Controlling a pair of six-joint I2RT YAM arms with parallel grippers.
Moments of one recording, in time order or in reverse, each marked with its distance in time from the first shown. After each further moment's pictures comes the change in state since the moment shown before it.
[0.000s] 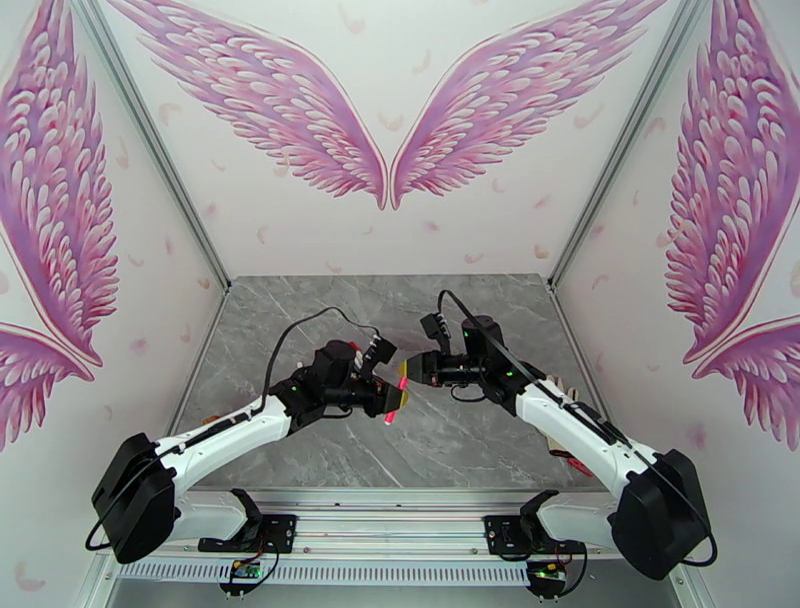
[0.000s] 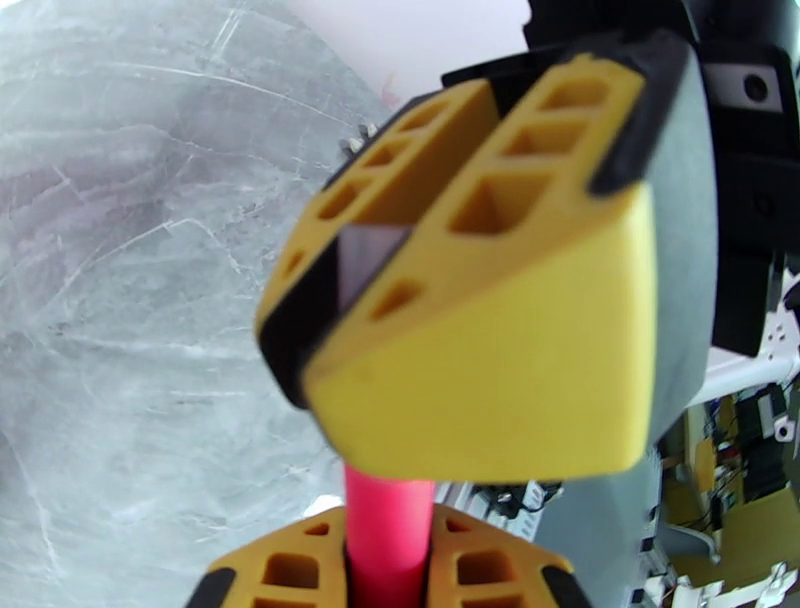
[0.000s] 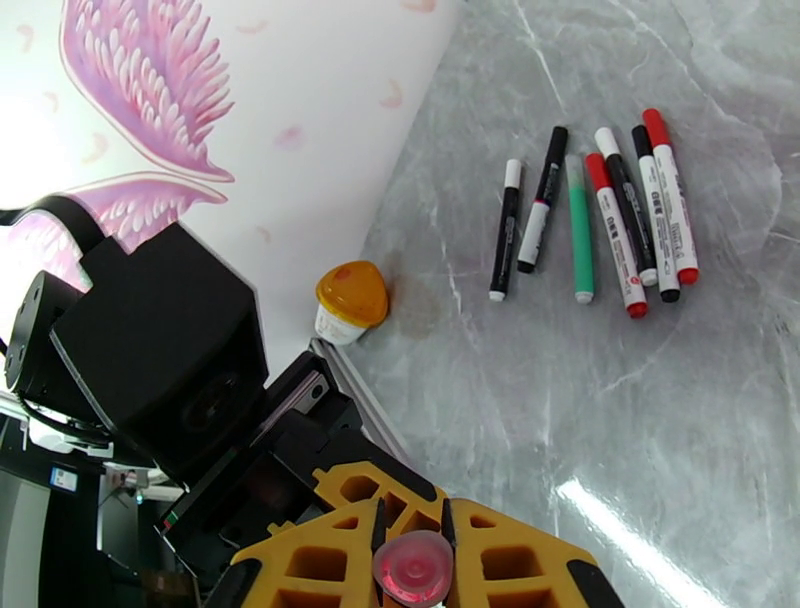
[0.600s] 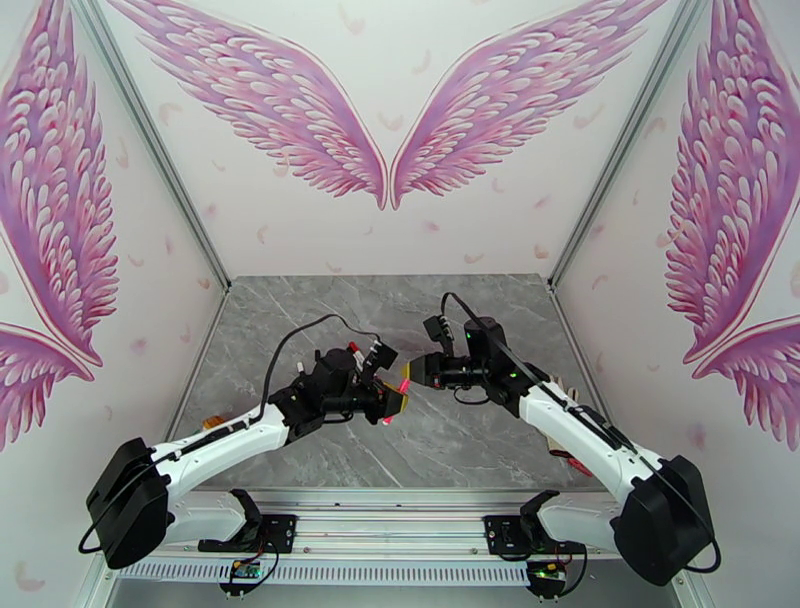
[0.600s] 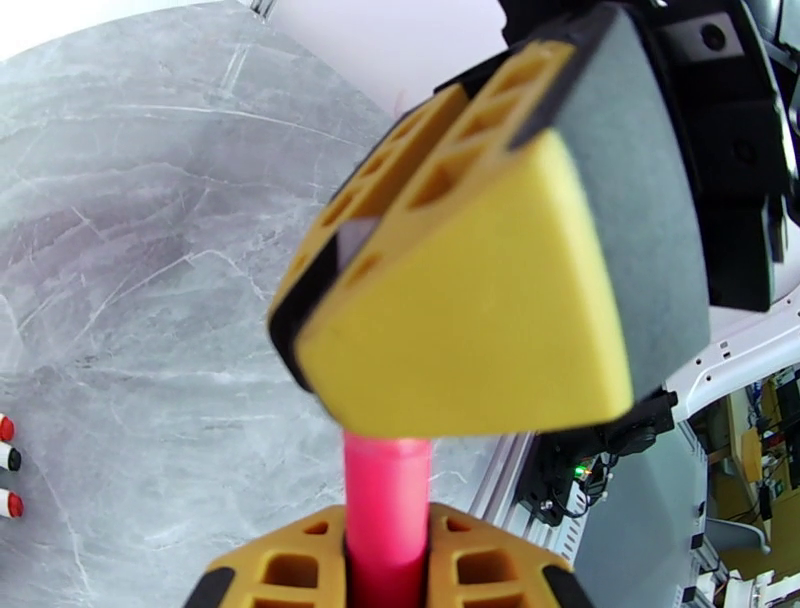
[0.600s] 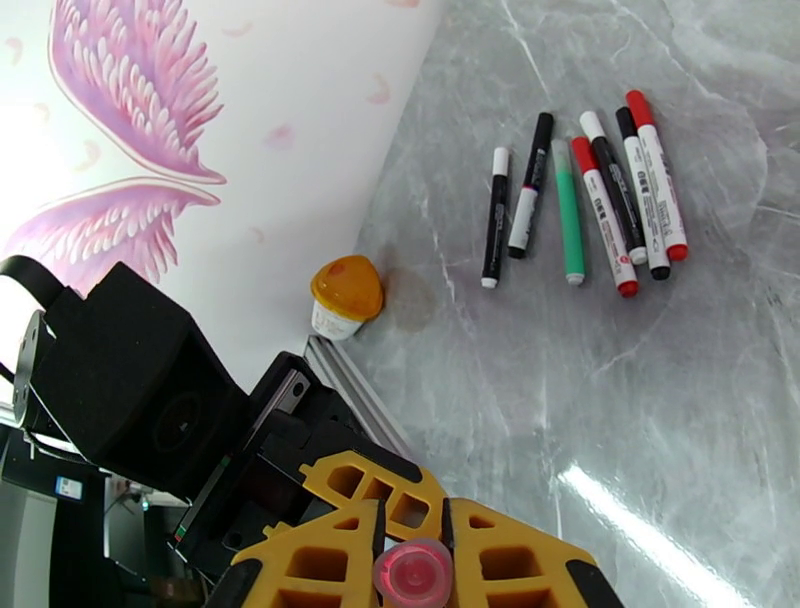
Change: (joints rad) left arm -0.061 -0.040 -0.049 0.047 -0.137 0.083; right arm -0.028 -0.030 -0.001 -0.061 -0.001 0.008
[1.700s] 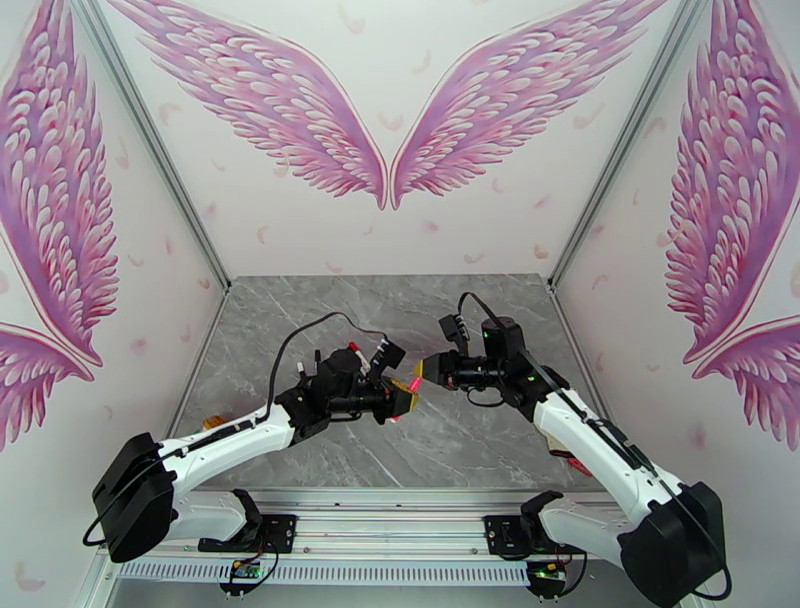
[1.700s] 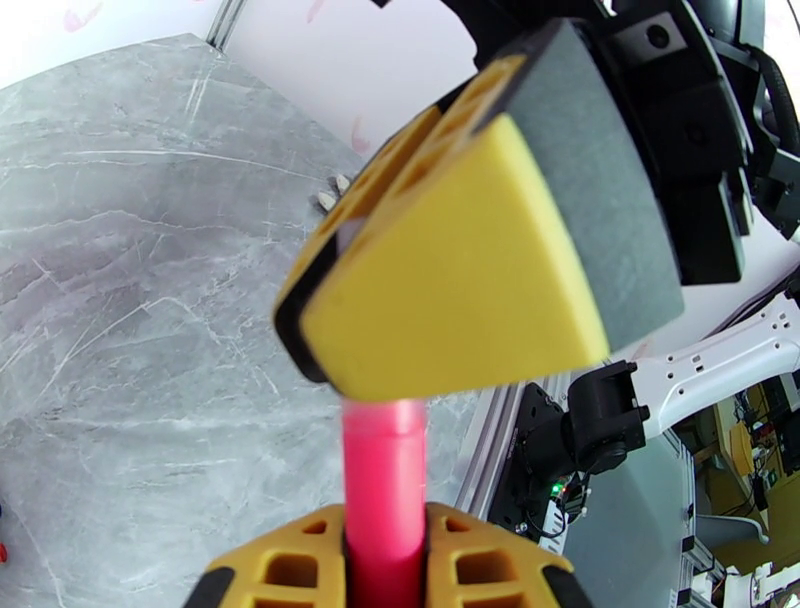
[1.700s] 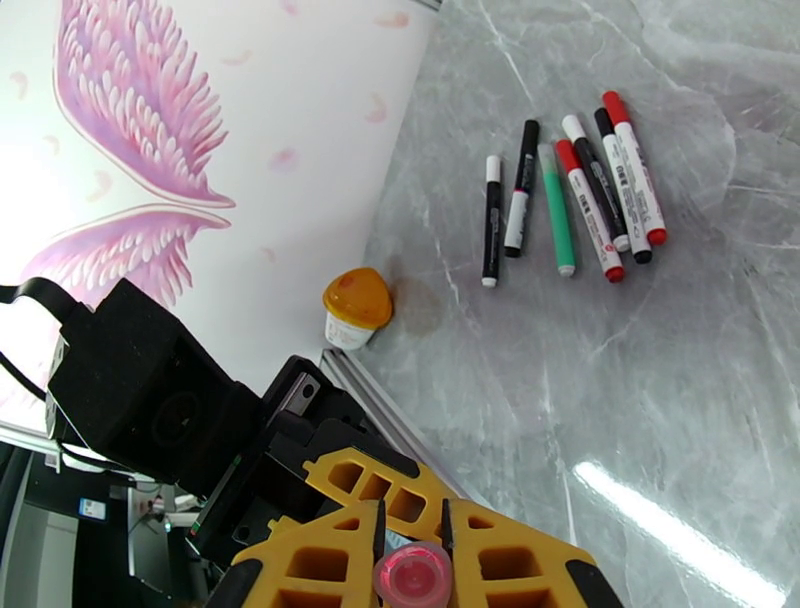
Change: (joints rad) left arm -0.025 0.033 0.008 0.105 0.048 -0.032; right arm -0.069 -0.081 -0.007 -0.074 -0.021 0.040
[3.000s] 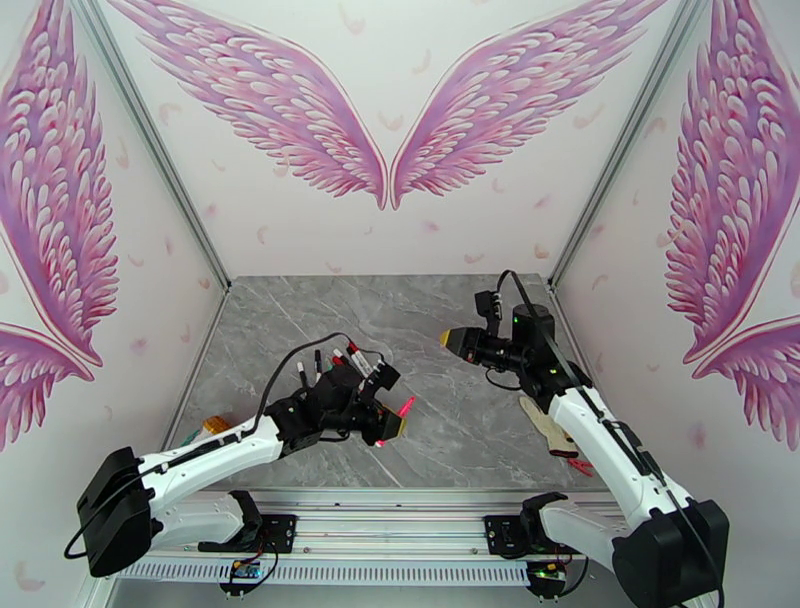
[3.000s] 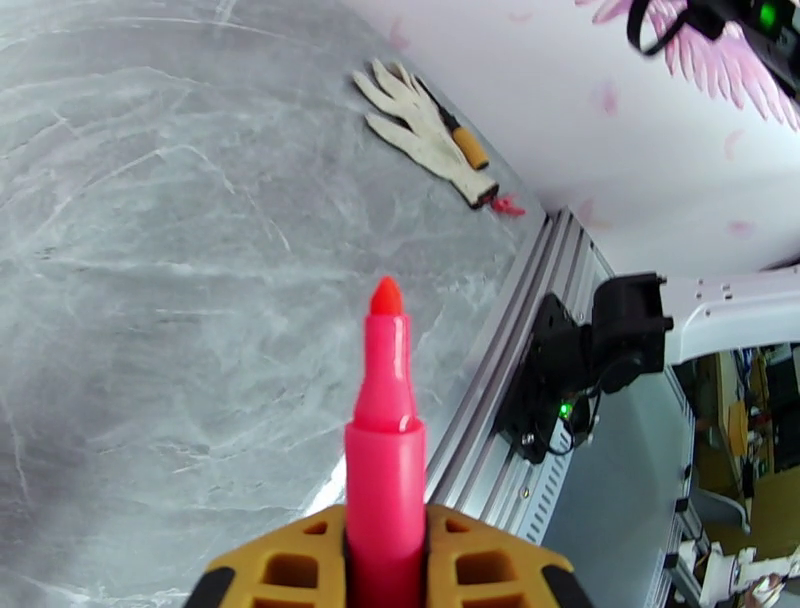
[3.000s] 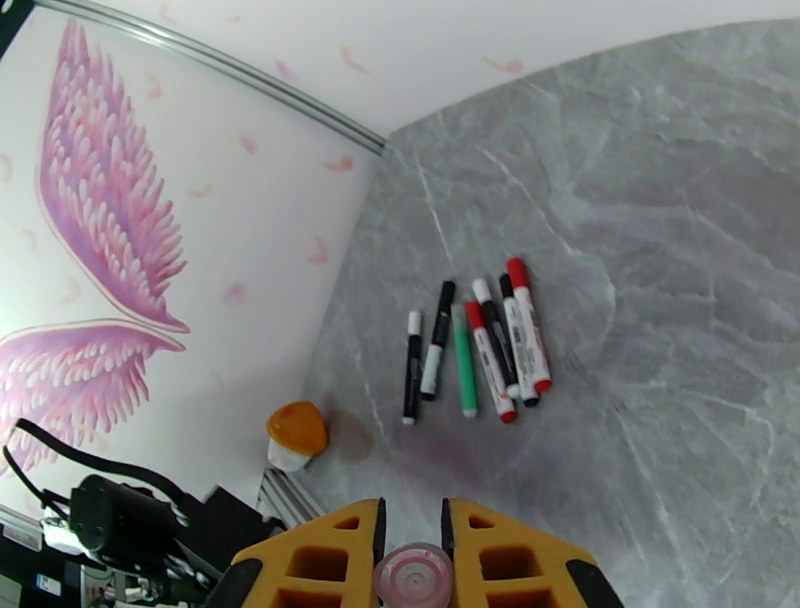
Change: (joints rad) left arm -0.043 -0.125 -0.064 -0.229 -0.084 -0.058; right arm -0.164 -0.020 0.045 -0.023 0.135 -0.116
